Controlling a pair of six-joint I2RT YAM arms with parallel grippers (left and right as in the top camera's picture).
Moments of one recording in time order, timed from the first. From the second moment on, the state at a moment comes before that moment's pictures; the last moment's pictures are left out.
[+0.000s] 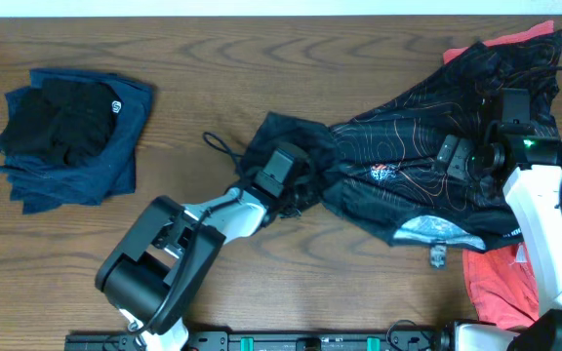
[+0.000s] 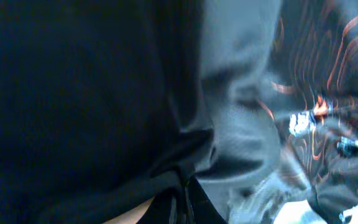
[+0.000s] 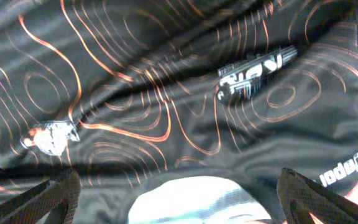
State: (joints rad) left arm -0.61 1.85 0.82 0.11 0.33 -1.08; right arm -0.05 1.44 1.12 -0.95 0.13 0.38
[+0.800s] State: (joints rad) left arm -0.14 1.55 0.81 0.10 0.33 -0.93; right arm -0.05 1.44 0.74 -0.75 -0.03 0.33
